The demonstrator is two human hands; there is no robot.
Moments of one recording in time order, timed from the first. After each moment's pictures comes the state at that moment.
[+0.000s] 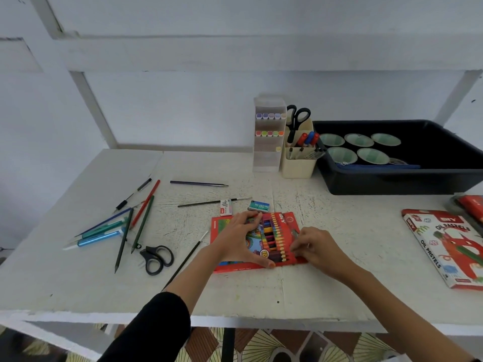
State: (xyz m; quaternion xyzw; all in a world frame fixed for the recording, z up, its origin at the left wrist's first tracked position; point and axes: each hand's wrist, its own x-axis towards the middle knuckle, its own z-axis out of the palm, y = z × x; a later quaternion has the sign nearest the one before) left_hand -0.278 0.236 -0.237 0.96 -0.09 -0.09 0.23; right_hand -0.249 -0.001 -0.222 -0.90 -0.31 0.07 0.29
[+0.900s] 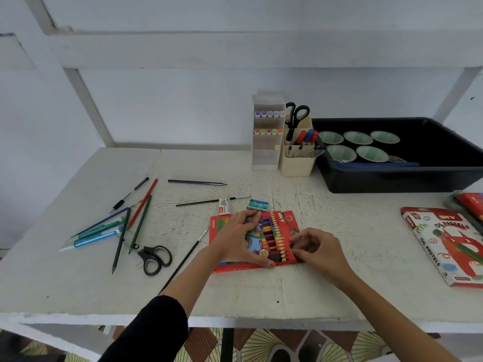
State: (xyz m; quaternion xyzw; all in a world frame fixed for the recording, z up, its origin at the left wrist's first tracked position) left_hand -0.280 0.235 -0.236 0.97 -0.10 -0.08 0.22; right_hand -0.269 0.003 -0.224 -0.85 -0.15 0.06 0.49
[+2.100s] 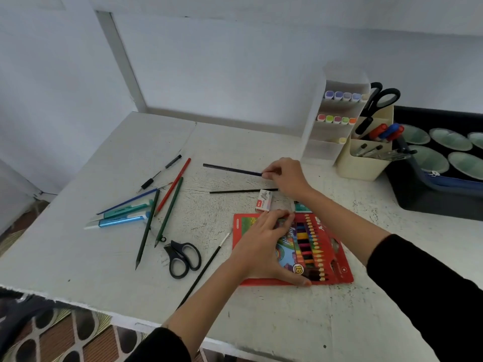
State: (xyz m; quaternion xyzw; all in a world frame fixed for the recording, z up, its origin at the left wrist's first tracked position) left_hand -0.283 0.258 -0.245 0.96 -0.07 -0.01 0.26; right_hand -0.113 0.206 -0.217 -0.88 -0.32 0.06 0.36
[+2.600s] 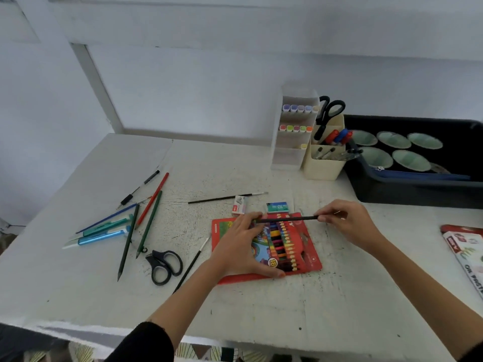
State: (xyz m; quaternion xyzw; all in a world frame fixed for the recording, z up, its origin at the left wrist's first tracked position) left_hand -0.284 0.258 -0.242 0.97 -0.06 -0.04 0.25; right_hand -0.165 0.012 -0.205 -0.89 -0.23 0.05 0.38
